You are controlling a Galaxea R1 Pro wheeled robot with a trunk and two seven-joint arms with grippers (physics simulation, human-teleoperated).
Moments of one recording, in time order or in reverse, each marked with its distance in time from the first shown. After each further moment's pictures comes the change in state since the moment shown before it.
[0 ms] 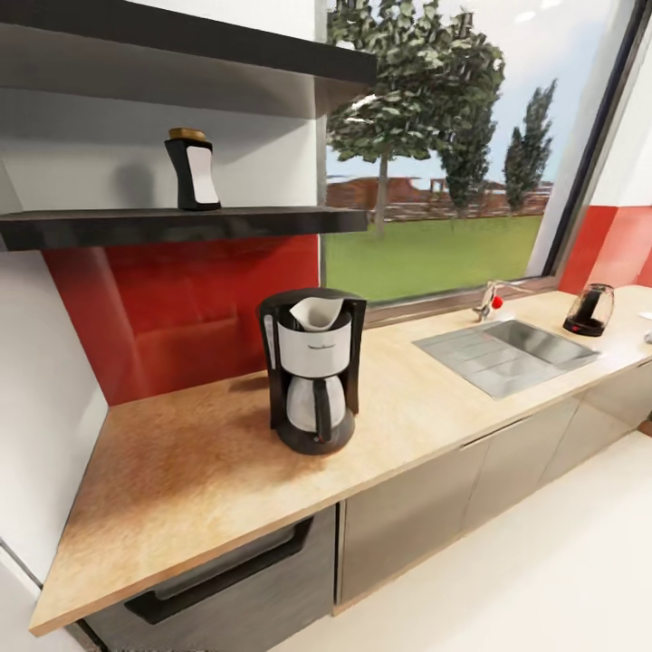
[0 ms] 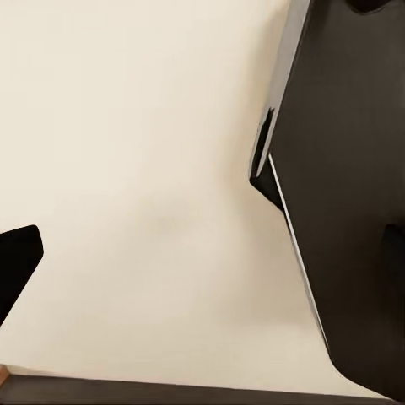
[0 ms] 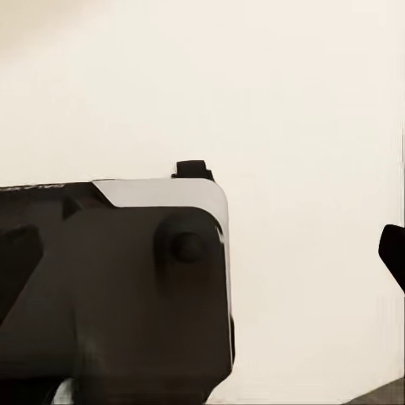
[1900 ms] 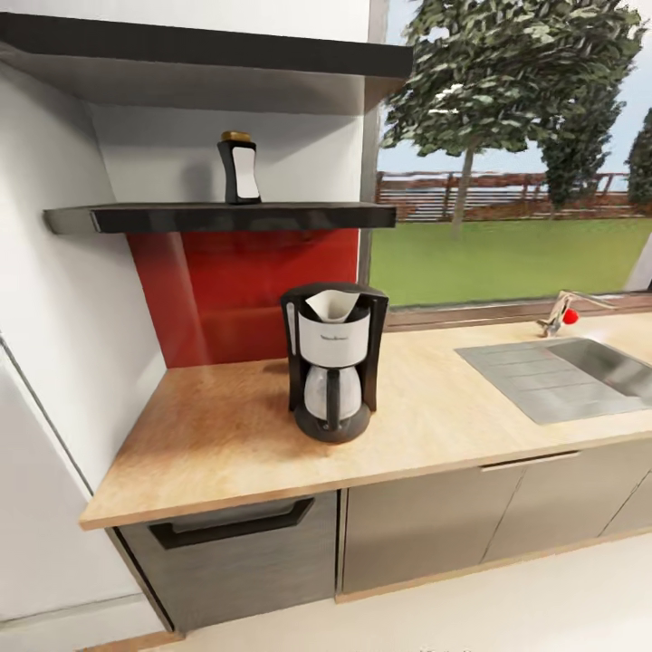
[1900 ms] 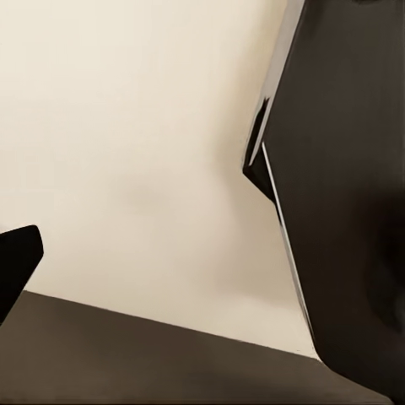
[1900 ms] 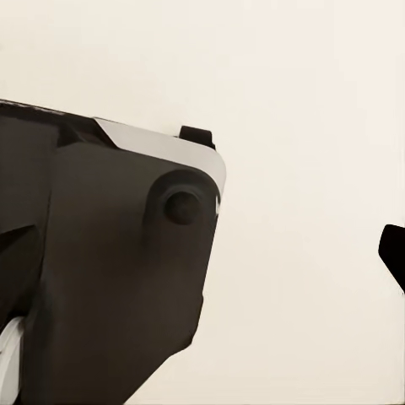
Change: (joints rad) left arm 0.045 -0.017 0.004 -0.070 0.035 0.013 0.009; right arm 0.062 0.048 0.000 -0.008 0.261 -0.009 -0.014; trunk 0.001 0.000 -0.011
